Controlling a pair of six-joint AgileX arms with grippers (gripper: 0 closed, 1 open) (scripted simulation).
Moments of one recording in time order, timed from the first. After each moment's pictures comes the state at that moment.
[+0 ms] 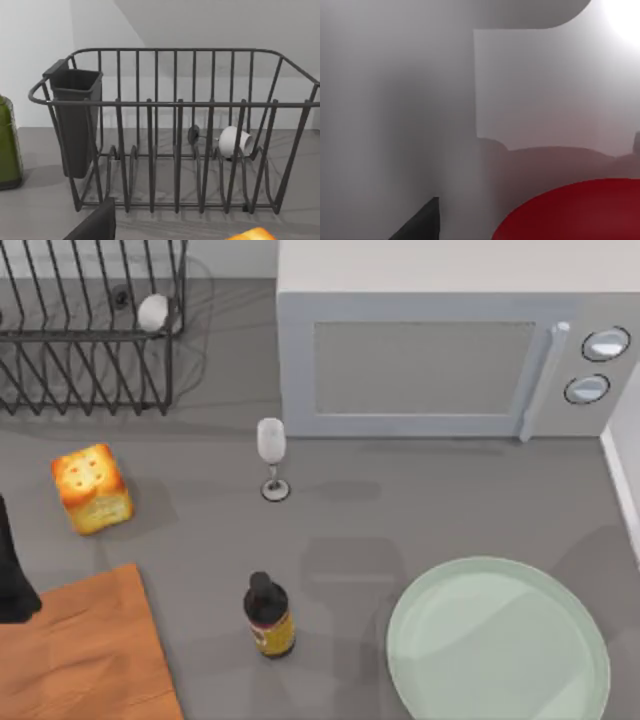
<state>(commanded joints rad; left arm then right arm) 0.00 0.00 0.00 0.00 0.00 0.00 -0.28 2.27 1.14 -0.43 0.00 -0.26</state>
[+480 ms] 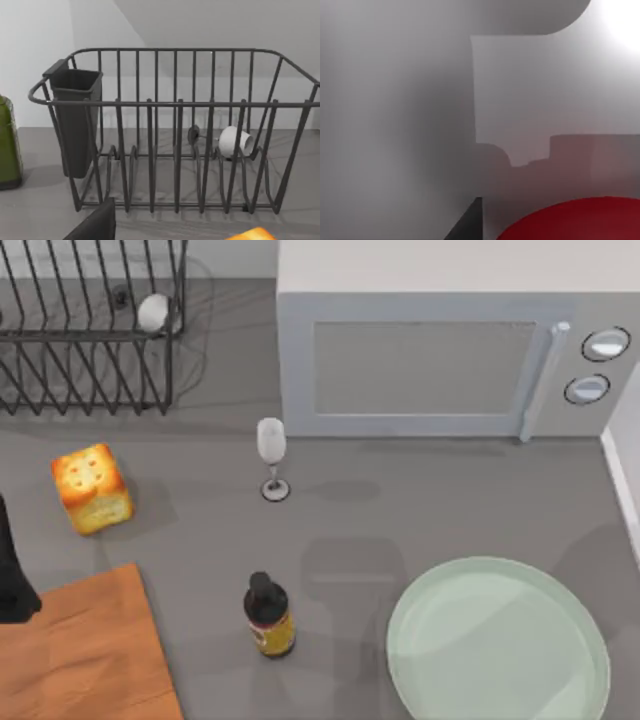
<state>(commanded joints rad) 0.00 0.00 0.00 0.00 0.00 0.00 -0.28 2.27 1.14 -0.43 0.00 -0.26</state>
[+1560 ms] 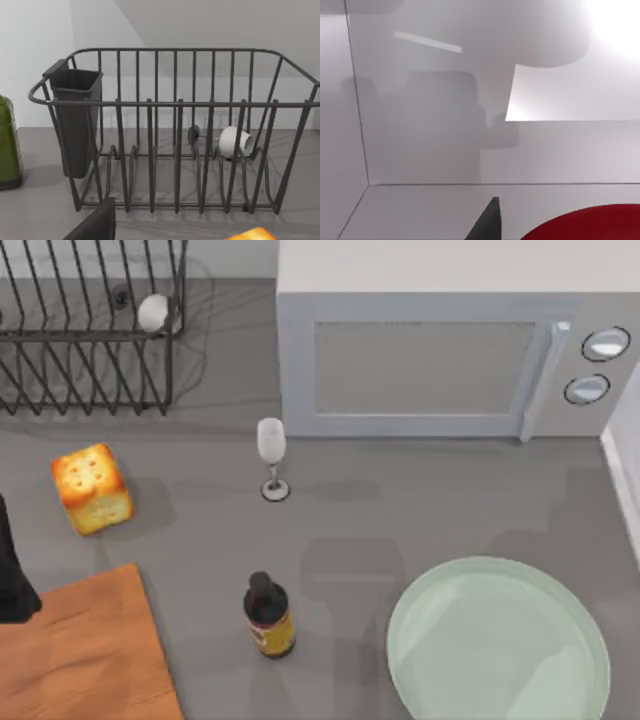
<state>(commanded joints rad) 0.00 0.00 0.00 0.00 0.00 0.00 -0.28 1.97 1.28 -0.83 -0.01 -0.25</state>
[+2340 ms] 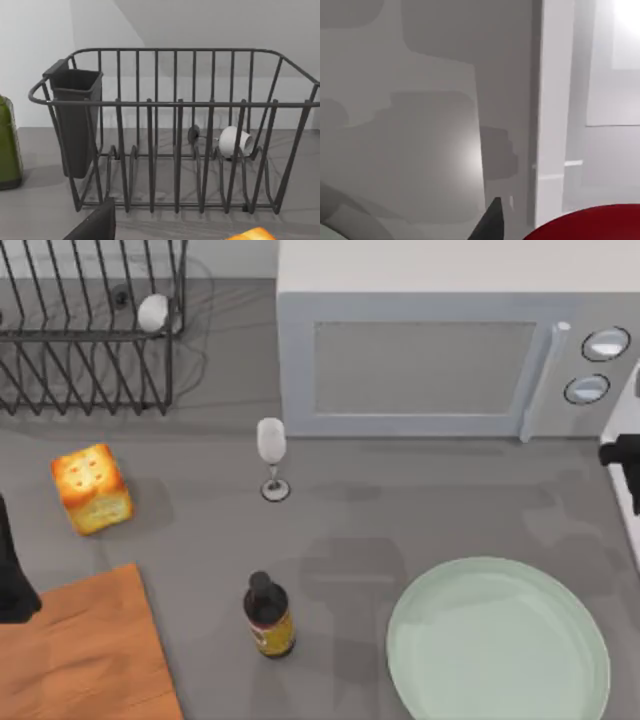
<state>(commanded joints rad) 0.00 0.00 0.00 0.00 0.00 0.00 0.05 1.81 1.26 -0.98 0.00 0.09</state>
